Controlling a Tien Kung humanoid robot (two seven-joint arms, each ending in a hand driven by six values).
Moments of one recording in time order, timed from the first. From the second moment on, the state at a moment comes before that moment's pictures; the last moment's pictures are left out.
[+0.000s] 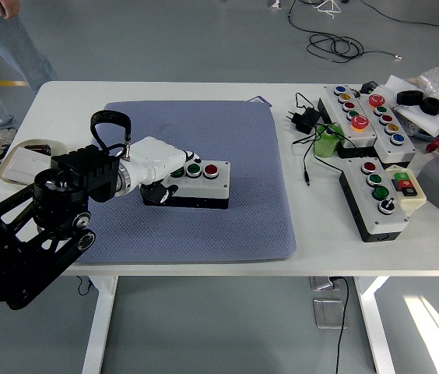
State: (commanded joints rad) left arm -0.67 0.28 -0.89 -1.44 2.27 -0.50 0.20; right arm 0.09 -0.14 1.00 0.18 -0.44 -0.33 -0.20
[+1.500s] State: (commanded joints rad) left arm -0.75 0.27 -0.79 -1.38 2.27 -0.48 0.19; right arm 0.09 -0.15 1.00 0.18 -0.44 -0.33 -0.20
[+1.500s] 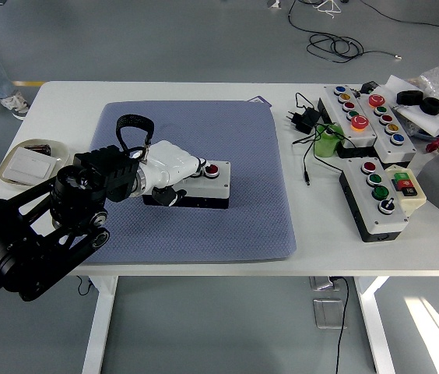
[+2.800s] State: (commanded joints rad) left arm -0.64 0.26 -1.02 -1.28 1.32 0.24 0.14; right arm 0.09 -0.14 1.00 0.18 -0.44 -0.33 -0.20
